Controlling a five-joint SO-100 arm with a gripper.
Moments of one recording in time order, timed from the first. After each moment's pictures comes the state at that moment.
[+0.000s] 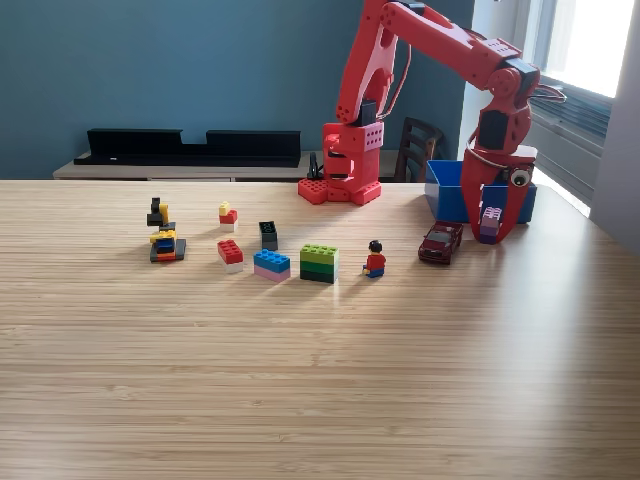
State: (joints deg) arm -49.2 76.6 96.3 65.6 -15.3
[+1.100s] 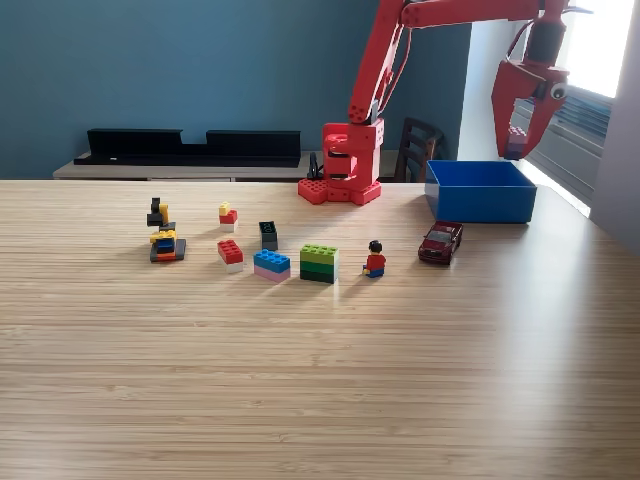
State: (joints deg) arm -74.0 76.6 66.4 99.4 -9.8
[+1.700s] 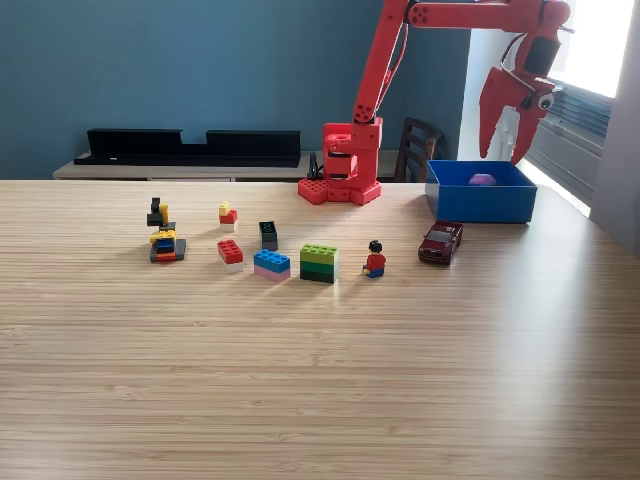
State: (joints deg) arm -80.3 76.6 72.4 99.4 -12.0
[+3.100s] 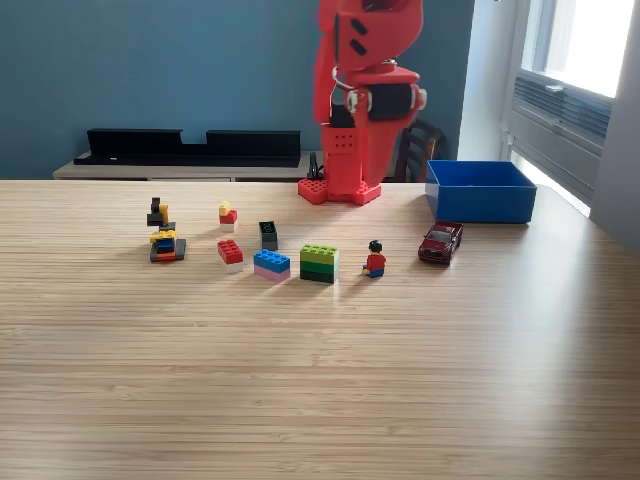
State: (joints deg) arm -3.6 76.6 59.8 99.4 -4.5
